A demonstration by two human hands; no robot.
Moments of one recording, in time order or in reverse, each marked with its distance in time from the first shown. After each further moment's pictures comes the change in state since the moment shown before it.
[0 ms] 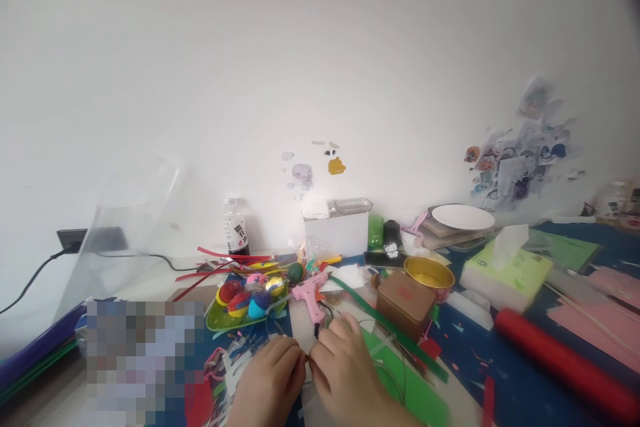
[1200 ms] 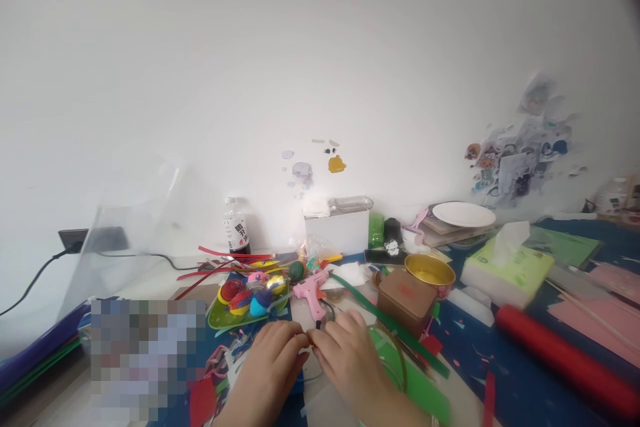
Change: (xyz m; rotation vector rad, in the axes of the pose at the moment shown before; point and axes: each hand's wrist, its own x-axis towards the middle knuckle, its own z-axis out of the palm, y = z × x) left_hand 0.009 -0.009 -0.015 -0.015 -0.010 0.179; right_hand 0.007 0.005 -0.004 -0.097 0.051 -0.034
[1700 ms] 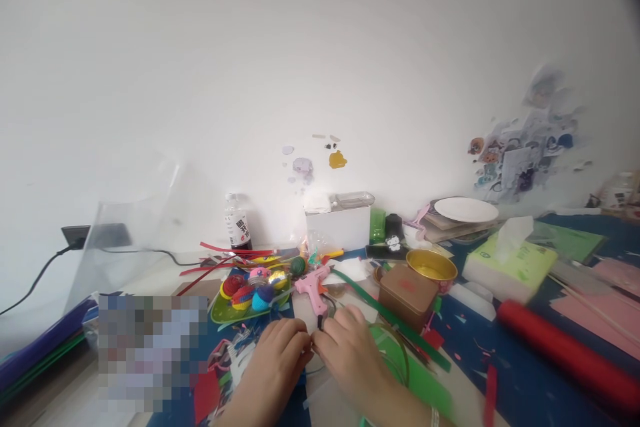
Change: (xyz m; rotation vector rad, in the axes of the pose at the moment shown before) left_hand 0.000 0.003 0.006 -0.040 -0.096 -0.076; right_hand -0.004 0.001 0.008 -0.044 -0.009 -0.042
